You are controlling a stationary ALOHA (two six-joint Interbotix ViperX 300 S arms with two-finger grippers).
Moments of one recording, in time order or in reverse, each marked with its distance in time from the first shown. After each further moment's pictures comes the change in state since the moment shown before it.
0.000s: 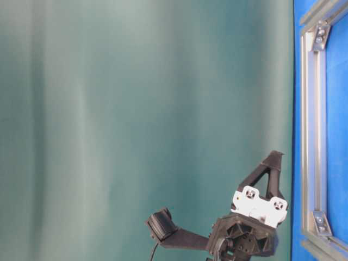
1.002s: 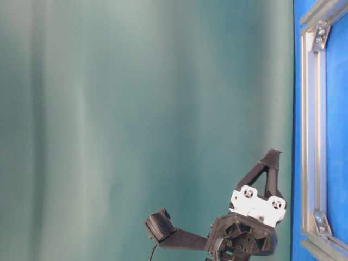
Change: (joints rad) left arm -0.008 0.002 0.000 0.002 -0.017 -0.003; right arm 0.000 0.014 0.000 -0.002 -0.014 0.003
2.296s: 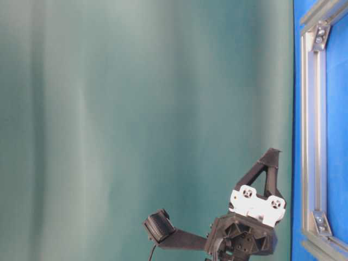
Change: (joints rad) left arm -0.011 -0.002 0.000 -0.002 -0.009 -0.008; right arm -0.008 0.471 -0.183 0.002 -0.308 -0.003
